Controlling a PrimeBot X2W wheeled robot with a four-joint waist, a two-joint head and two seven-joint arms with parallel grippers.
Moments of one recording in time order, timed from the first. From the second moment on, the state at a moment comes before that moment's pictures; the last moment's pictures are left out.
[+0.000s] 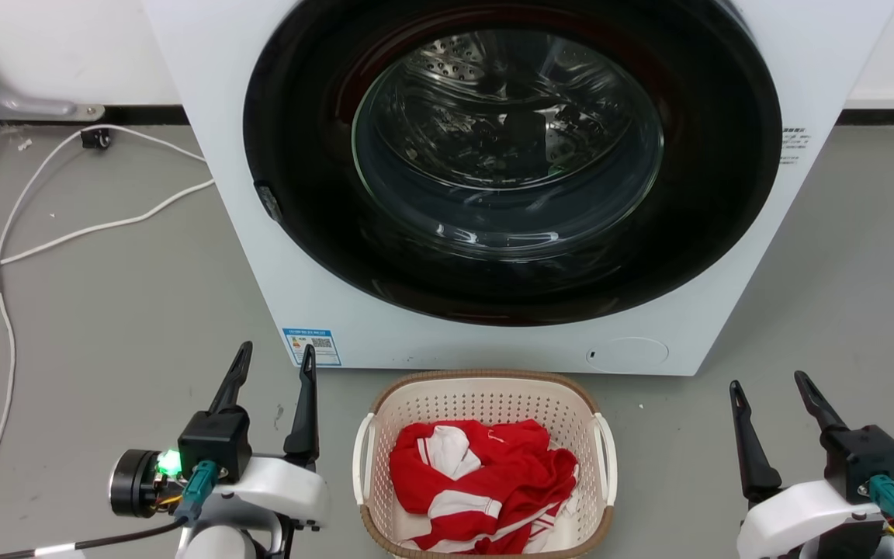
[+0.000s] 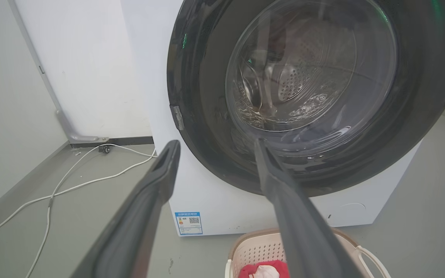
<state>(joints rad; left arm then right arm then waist) -0.12 0.08 -0.09 0.24 -0.07 -0.01 -0.26 0.05 -0.05 -0.06 0.02 -0.09 0.13 -0.07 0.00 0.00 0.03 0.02</state>
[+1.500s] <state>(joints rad) -0.83 0.18 -0.18 1.11 -0.44 -0.13 0.12 -0.75 -0.05 0.28 1.00 0.28 0.13 0.15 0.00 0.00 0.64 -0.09</state>
